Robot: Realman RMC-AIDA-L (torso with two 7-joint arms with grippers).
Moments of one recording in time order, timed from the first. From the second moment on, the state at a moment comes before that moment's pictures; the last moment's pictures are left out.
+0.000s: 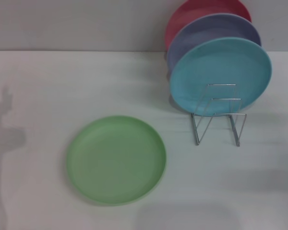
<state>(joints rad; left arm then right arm) -0.31 -2.07 1.74 0.62 -0.77 0.68 0.65 0.39 2.08 0.97 0.08 -2.09 -1.48 0.26</state>
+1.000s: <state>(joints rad) -0.36 -2.06 1.11 1.36 -0.76 -1.20 0.55 0.42 2.07 0.99 0.08 -2.08 -1.47 0.26</state>
